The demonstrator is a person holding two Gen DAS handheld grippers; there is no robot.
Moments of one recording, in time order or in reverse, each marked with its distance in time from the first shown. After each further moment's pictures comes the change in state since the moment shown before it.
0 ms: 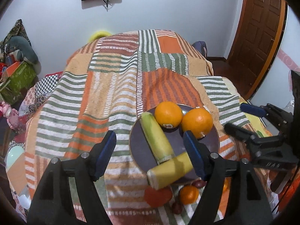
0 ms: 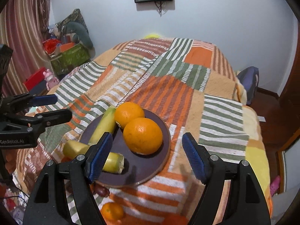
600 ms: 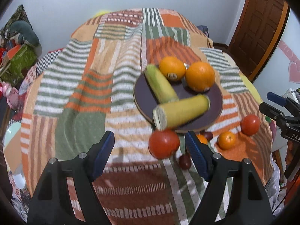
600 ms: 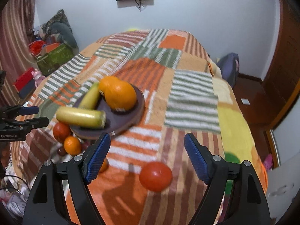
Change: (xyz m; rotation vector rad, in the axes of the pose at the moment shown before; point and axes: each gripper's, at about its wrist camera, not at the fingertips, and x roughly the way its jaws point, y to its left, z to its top) left arm -0.005 0.011 -0.077 -0.034 0.138 -0.014; right arm -0.040 -0.022 -0.064 0.091 0.047 -0.116
